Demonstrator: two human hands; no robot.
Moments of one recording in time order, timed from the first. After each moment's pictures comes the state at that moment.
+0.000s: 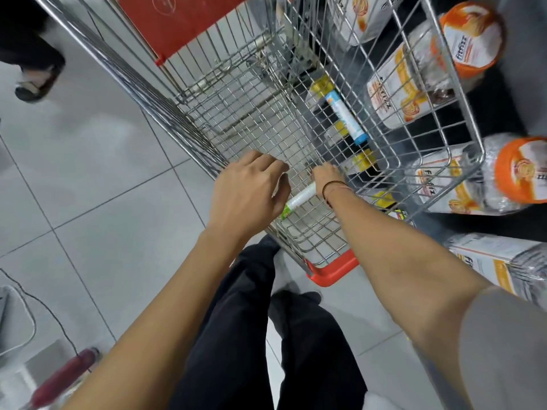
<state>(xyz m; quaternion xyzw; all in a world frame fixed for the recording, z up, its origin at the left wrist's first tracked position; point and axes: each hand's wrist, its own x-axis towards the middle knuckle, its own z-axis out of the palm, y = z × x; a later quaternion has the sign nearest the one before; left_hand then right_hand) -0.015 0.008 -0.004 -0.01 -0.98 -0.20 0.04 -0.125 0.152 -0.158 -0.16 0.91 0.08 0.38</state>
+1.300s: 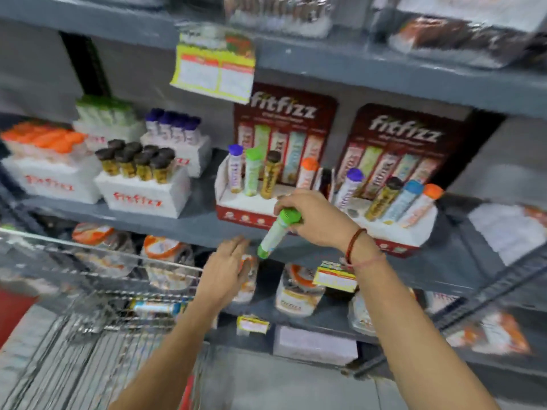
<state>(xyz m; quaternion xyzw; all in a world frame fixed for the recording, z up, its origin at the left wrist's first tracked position) -0.090 0.260 0.130 -0.41 -0.87 -0.26 0.07 -0.003 0.421 0.303 0.04 0.99 -0.15 -0.02</state>
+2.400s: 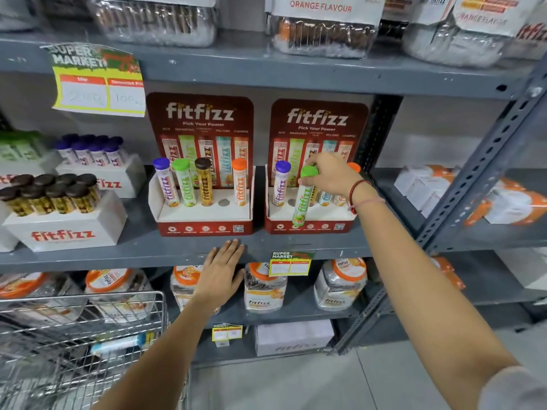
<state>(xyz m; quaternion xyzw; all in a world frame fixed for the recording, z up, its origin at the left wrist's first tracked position) -0.071 0.336 0.104 -0.53 -0.84 -0.14 0.03 0.050 0.546 0.332 0.28 0.94 -0.17 -0.11</state>
